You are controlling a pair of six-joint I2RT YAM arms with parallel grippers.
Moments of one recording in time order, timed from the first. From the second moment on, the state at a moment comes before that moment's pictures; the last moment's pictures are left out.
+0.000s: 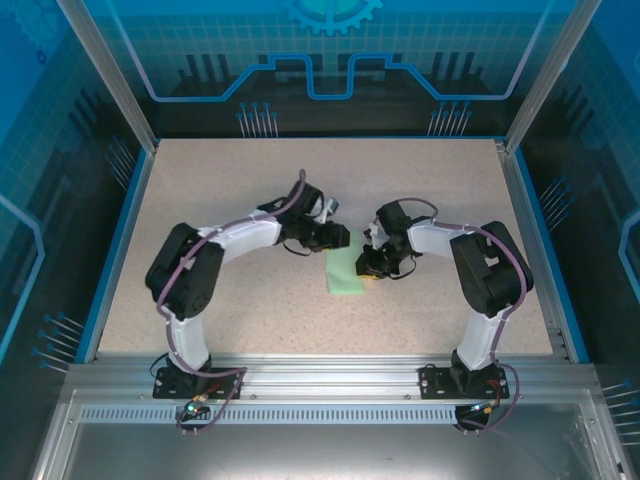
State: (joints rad) left arm -0.55 1.94 1.25 -0.30 0.54 -0.62; right arm 0.40 1.85 1.00 -0.51 -0.53 0.42
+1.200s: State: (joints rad) left arm -0.57 2.04 1.26 -0.28 0.51 -0.63; right arm 0.30 2.05 1.29 -0.43 -0.66 0.50
